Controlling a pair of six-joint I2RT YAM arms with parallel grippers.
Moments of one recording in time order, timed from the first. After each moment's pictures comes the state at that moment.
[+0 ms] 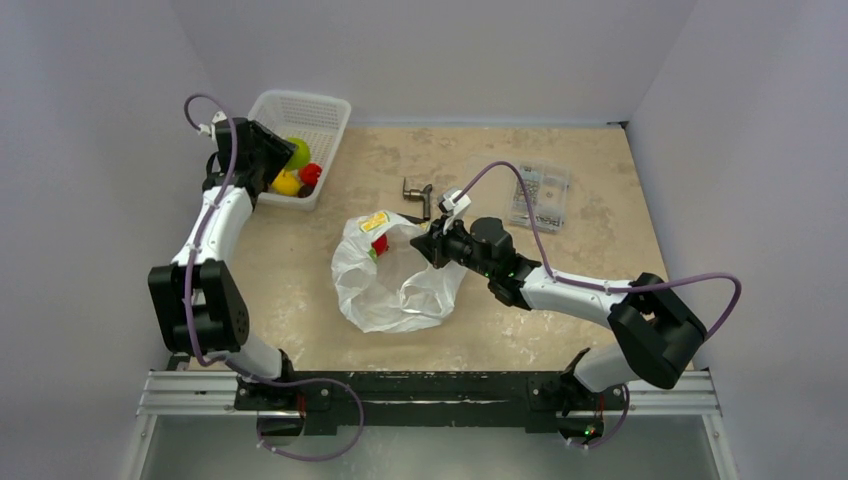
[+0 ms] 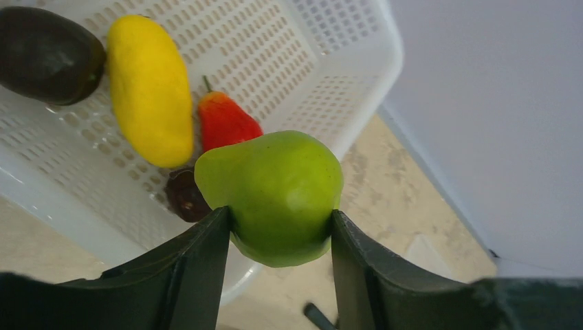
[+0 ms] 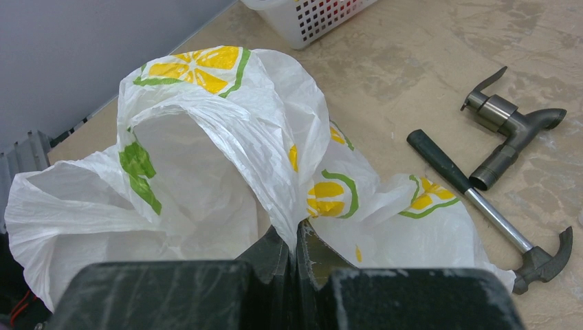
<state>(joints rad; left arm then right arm) 0.12 1.56 1.26 -0.20 0.05 -0.83 0.79 1.43 0.70 0.55 -0.12 0.27</state>
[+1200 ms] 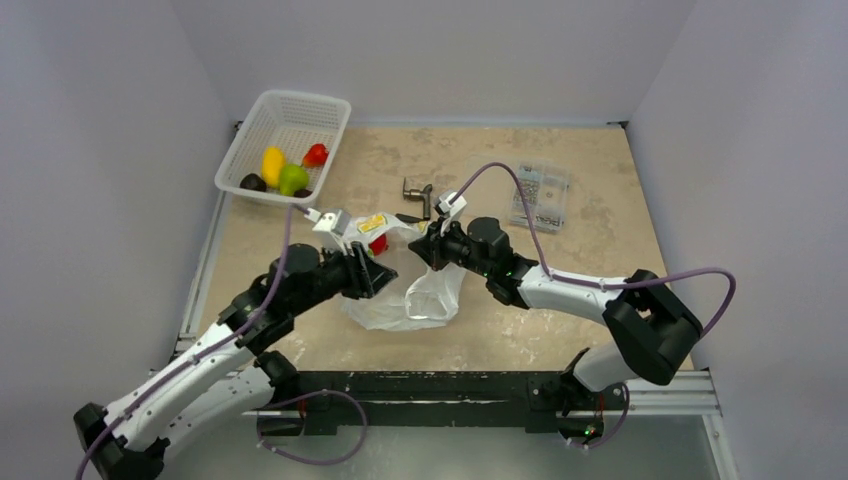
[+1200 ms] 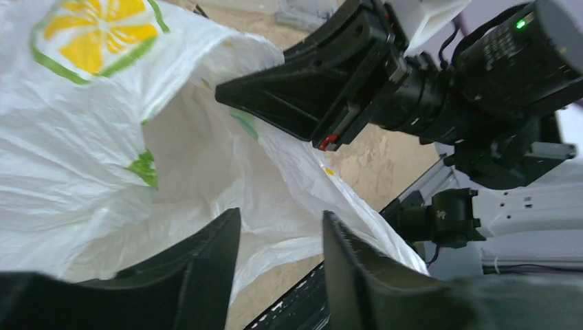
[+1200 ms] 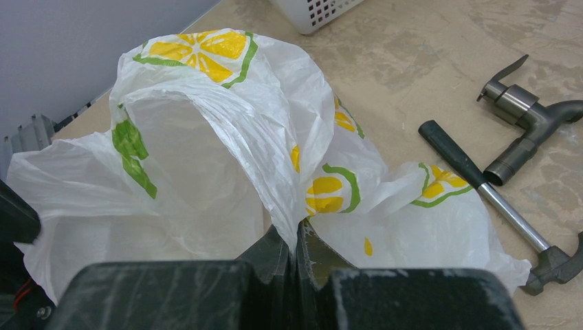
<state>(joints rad) -0.68 0.66 0.66 -0.33 0.10 -0.68 0.79 1.46 0.70 0.54 -0.16 0.27</state>
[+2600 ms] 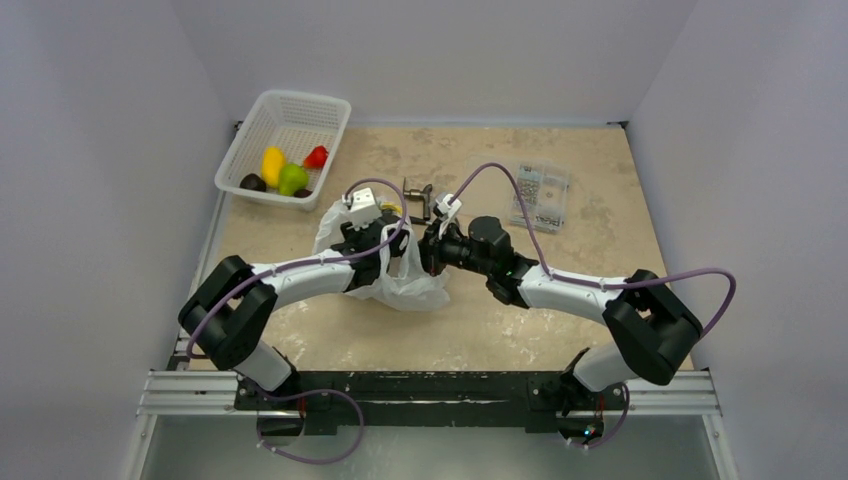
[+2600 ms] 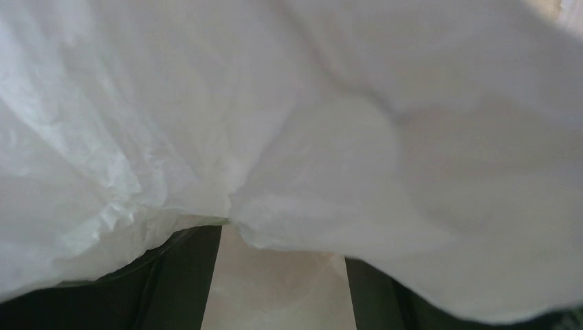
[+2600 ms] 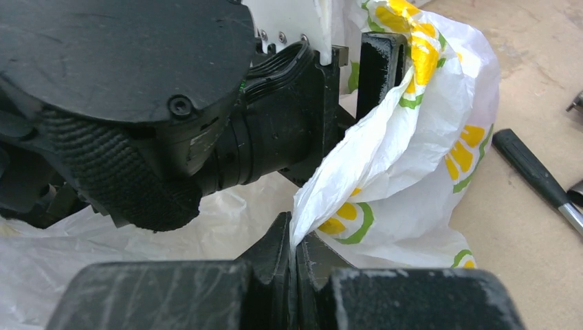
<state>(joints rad) -0.73 1.56 0.82 -0.04 -0.72 -0.82 0.79 1.46 0.71 0.56 -0.32 0.33</state>
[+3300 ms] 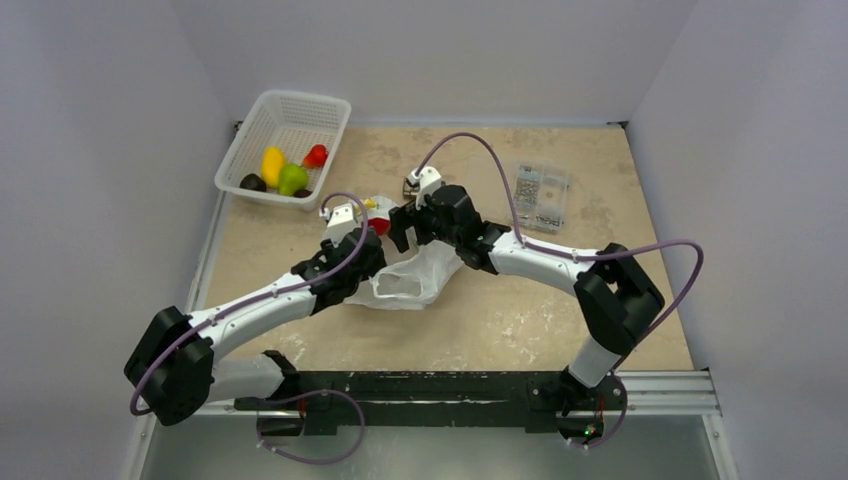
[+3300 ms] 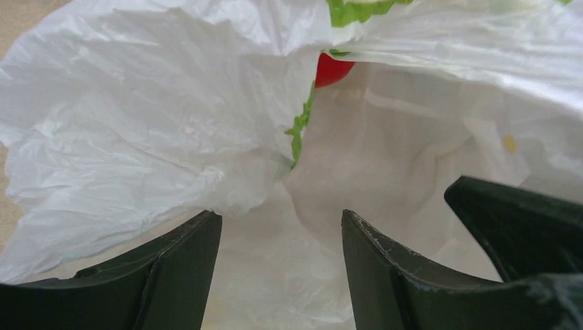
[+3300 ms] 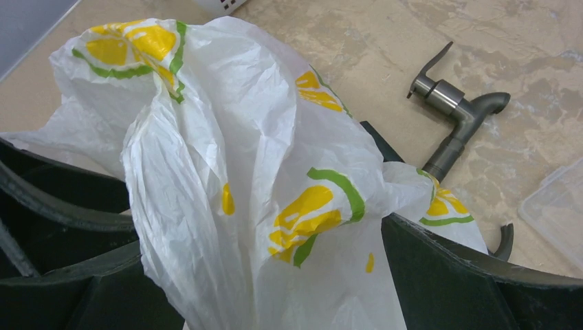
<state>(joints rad) -0.73 1.22 0.69 -0.27 -0.54 -0.83 0.79 1.65 1.05 0.18 0.01 0.20</state>
